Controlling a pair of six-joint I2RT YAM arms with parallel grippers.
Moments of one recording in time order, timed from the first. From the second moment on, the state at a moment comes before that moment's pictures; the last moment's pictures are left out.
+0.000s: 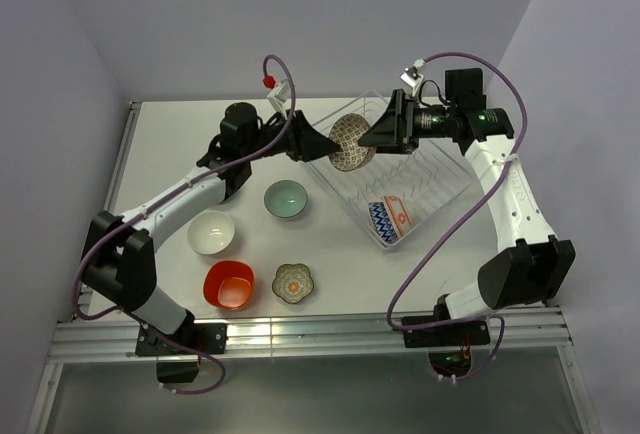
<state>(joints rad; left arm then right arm) -0.54 1.56 1.18 0.33 0.67 -0.71 0.09 1.46 1.55 -0.81 -1.06 0.39</state>
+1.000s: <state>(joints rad) -0.55 1.63 1.21 0.40 0.69 -0.86 0.13 1.46 1.55 -0.80 -1.10 0.49</state>
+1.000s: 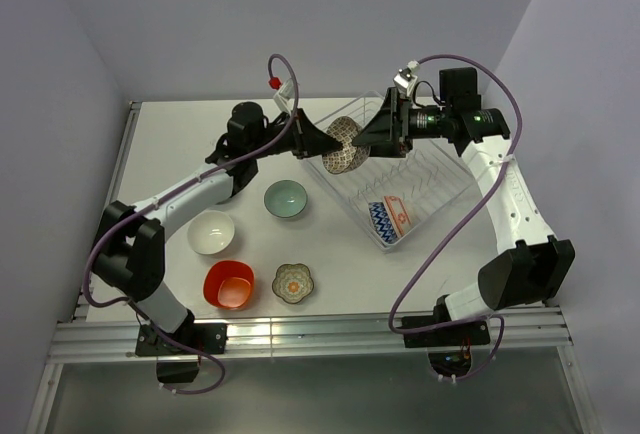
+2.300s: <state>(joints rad) -0.55 1.63 1.21 0.37 0.66 -0.85 0.13 1.46 1.55 -0.80 -1.08 0.47</state>
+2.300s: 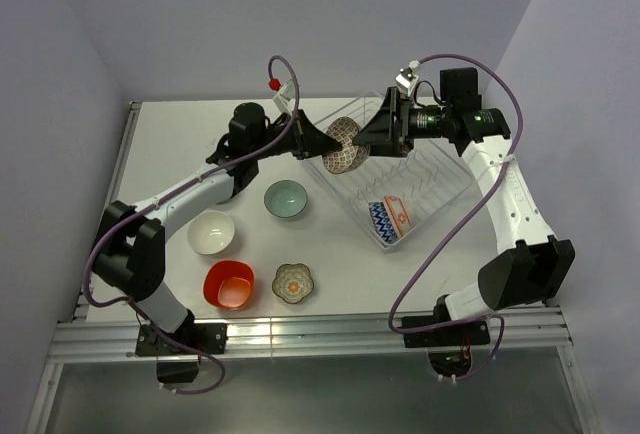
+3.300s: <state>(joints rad) -0.54 1.63 1.23 0.35 0.68 -0.83 0.08 1.47 1.60 -0.86 -1.06 0.38</state>
